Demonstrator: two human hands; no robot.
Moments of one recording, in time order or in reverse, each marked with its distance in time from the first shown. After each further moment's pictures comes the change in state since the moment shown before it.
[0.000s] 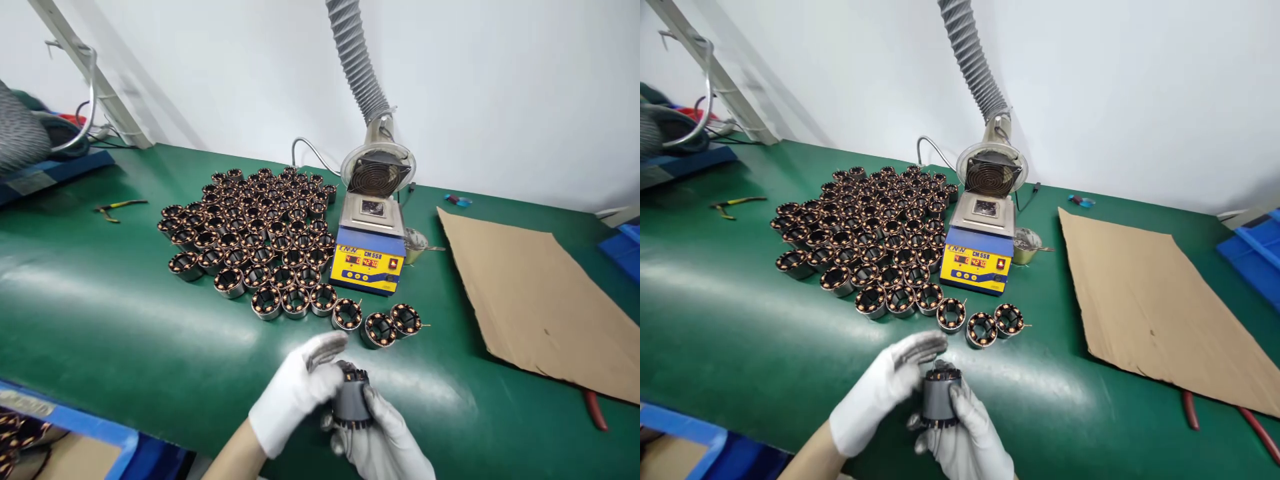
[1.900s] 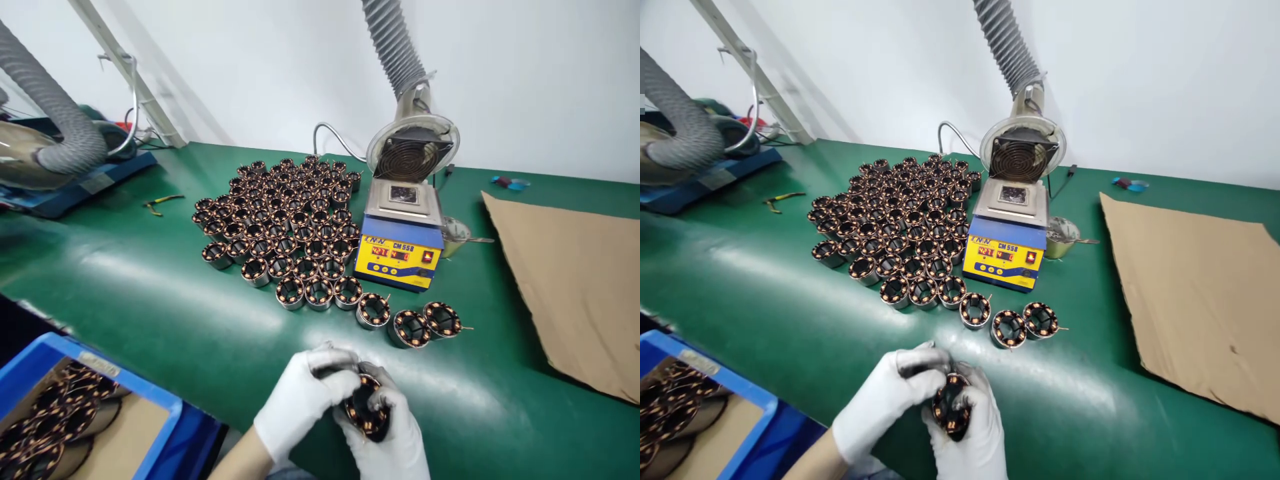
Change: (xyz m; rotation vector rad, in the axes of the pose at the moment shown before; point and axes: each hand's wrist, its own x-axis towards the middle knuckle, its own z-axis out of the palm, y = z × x) left_hand -0.015 0.016 -0.018 0.008 0.117 -0.109; right_hand 0.010 0.039 -0.035 -1.577 0.401 -0.954
